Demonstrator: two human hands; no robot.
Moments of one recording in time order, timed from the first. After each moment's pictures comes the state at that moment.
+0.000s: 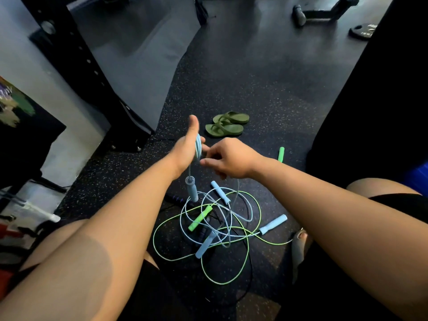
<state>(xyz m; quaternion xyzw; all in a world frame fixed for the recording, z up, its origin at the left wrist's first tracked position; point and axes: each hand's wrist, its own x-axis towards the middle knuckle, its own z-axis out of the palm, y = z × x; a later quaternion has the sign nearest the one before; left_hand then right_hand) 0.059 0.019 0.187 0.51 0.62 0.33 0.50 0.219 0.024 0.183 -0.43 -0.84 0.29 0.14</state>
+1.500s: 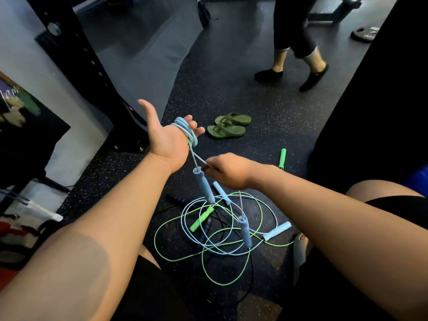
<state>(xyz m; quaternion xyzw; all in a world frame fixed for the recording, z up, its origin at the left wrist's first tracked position) 0.046 0.021 0.212 0.28 0.39 0.61 0.63 0.215 0.018 0.163 -0.40 -0.88 0.26 0.06</state>
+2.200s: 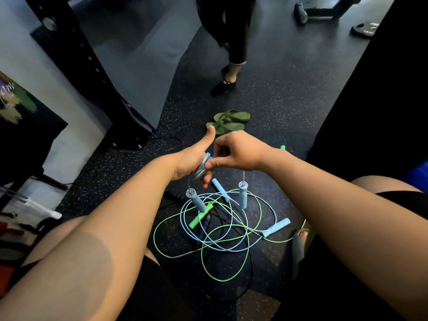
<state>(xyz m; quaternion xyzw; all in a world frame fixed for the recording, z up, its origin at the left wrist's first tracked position) 0.058 0.008 0.192 0.58 0.53 0.07 0.61 0.237 0.034 0.187 -0.39 -0.88 0.23 0.16</state>
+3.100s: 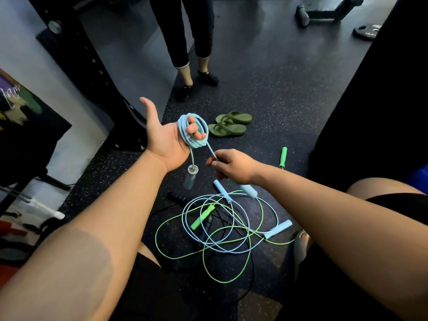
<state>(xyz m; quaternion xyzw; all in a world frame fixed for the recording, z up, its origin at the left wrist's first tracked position) 0.030 0.018 0.213 0.28 0.35 0.52 0.73 0.218 0.024 0.144 -0.45 -0.75 0.45 0.17</state>
